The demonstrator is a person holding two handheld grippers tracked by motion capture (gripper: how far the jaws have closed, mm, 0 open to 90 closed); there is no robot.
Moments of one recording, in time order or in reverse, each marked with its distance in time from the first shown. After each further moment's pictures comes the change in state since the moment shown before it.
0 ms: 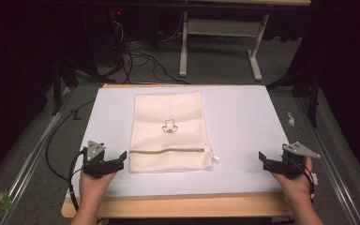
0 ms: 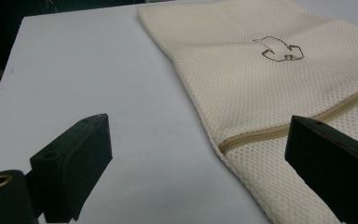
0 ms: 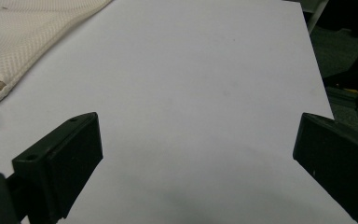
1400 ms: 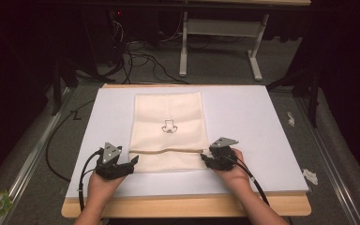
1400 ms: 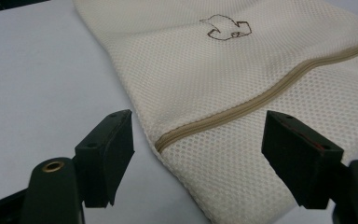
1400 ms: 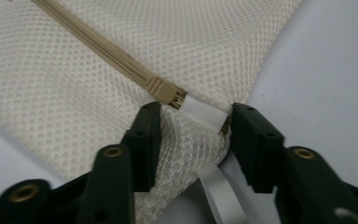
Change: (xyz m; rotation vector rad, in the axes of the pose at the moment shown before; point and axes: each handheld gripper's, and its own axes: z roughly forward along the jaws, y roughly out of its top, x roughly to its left) left arm -0.032 0.001 0.013 0.062 -0.120 0.117; right arm 0.161 0.030 0.090 0.213 0.295 -0.215
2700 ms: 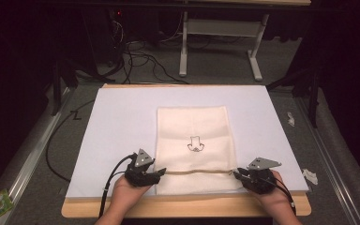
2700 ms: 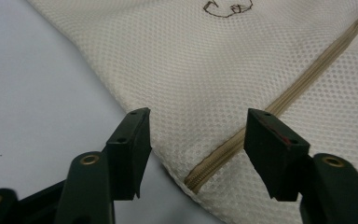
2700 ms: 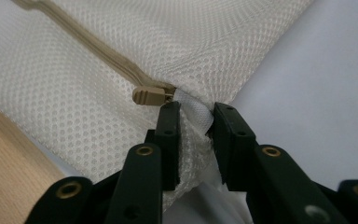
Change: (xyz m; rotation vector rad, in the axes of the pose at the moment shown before) left arm -0.073 0.010 0.033 0.145 -0.225 0.064; right arm -0.032 -0.075 -0.092 0.028 0.026 -0.008
